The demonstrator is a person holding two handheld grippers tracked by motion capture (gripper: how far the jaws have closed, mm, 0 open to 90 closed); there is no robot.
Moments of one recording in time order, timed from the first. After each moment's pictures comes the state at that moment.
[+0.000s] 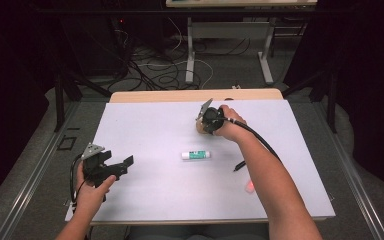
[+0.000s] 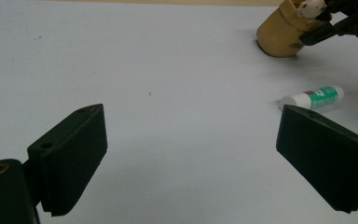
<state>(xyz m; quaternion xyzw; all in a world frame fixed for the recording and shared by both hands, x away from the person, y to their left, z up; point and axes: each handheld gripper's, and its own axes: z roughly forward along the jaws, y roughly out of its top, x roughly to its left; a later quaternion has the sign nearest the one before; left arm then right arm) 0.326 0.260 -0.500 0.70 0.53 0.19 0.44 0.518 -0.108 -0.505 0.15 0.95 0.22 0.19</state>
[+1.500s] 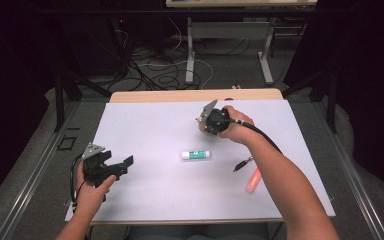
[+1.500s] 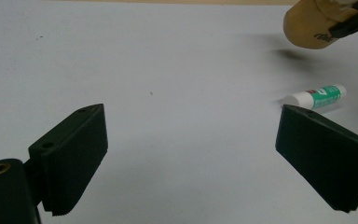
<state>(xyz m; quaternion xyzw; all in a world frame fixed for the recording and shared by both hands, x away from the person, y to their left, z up) 0.327 0.260 -0.501 0.70 0.53 0.19 0.44 0.490 -0.118 -0.479 0.09 0.95 0.24 0.18</state>
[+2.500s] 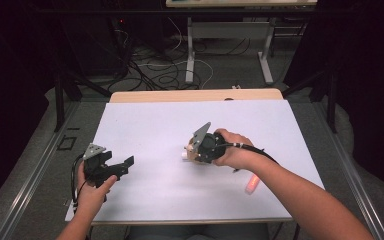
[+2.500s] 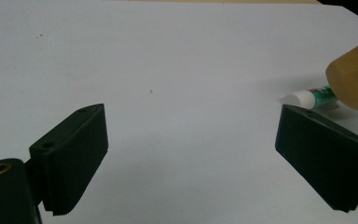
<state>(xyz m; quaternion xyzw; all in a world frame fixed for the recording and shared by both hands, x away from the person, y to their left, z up) 0.326 0.258 -0.502 0.70 0.53 0.19 0.43 0.394 -0.090 -0.467 0.04 0.96 0.26 0.09</state>
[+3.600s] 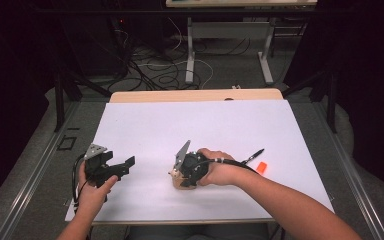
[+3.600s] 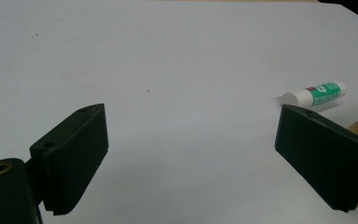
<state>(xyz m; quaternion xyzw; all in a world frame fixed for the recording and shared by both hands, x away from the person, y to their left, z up) 0.326 0.255 -0.502 0.71 0.53 0.19 0.43 0.359 -0.044 -0.498 0.02 0.97 0.25 -0.02</state>
